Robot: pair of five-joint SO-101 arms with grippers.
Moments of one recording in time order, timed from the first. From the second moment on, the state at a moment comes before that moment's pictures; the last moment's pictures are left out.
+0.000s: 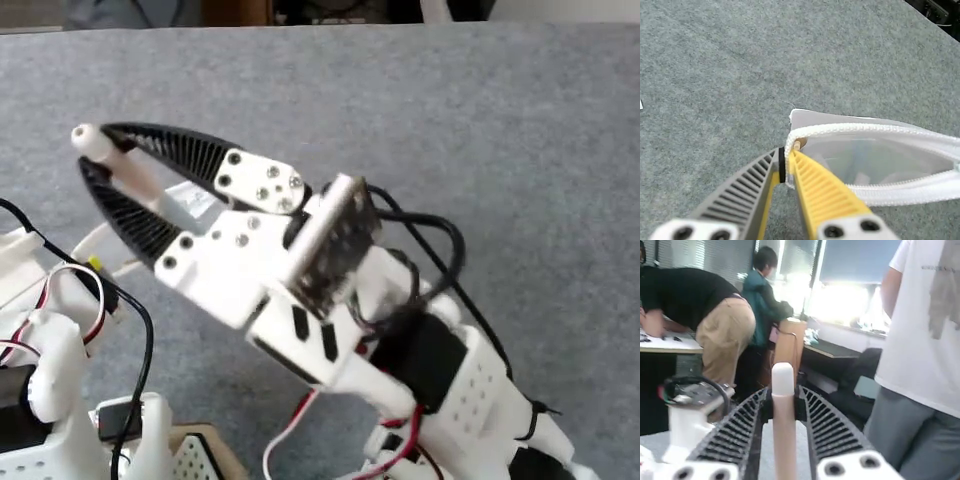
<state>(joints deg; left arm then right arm) -16.5 -59.4 15.5 100.4 23.2 -57.2 -40.1 7.1 29.4 11.1</state>
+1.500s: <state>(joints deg) -5.7 -64.0 15.3 100.5 21.9 -53.5 -40.9 18.1 24.5 6.6</state>
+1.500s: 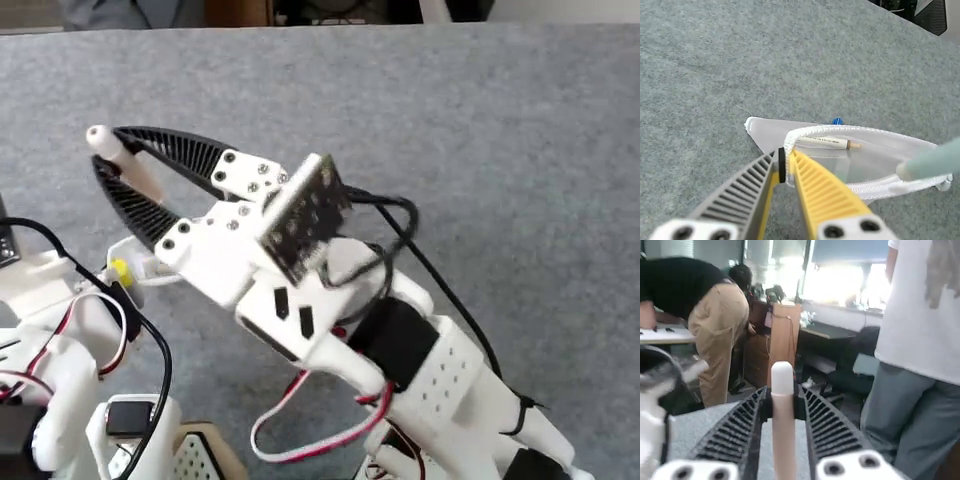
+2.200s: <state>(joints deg) -6.7 -64.0 15.6 100.5 21.9 -52.9 -51.6 29.3 28.0 6.5</state>
